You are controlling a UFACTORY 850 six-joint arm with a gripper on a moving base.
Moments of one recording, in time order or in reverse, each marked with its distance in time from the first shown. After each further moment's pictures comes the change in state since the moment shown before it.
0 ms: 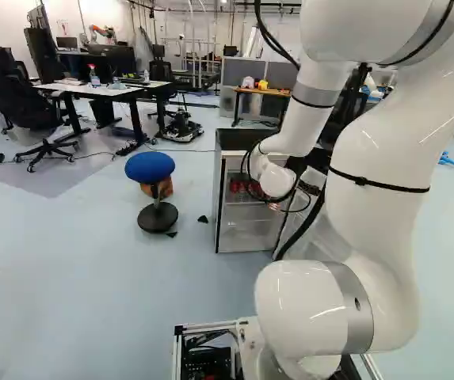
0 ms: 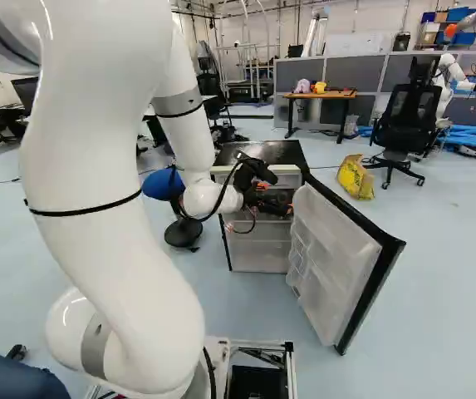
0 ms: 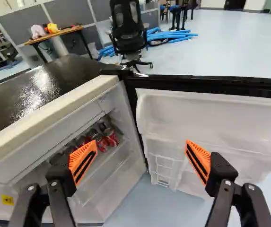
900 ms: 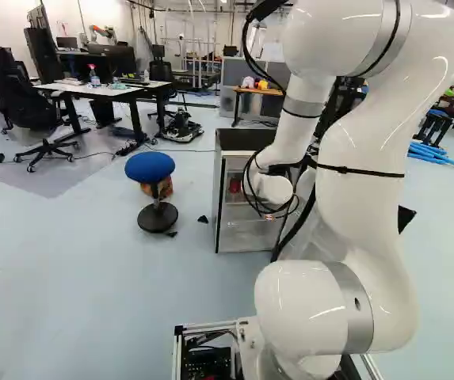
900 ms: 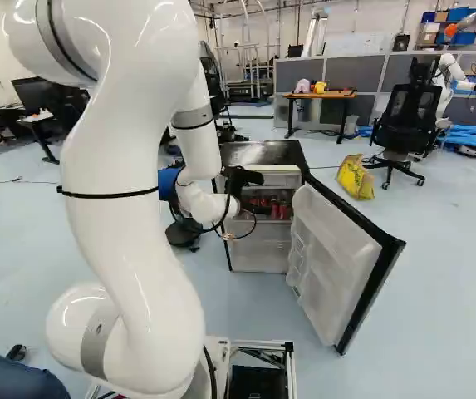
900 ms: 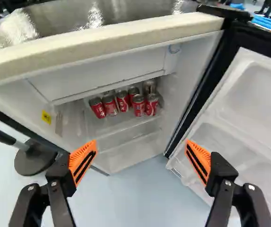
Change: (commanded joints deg) arm 0.0 -8.9 -2.9 -27.1 -5.4 0.0
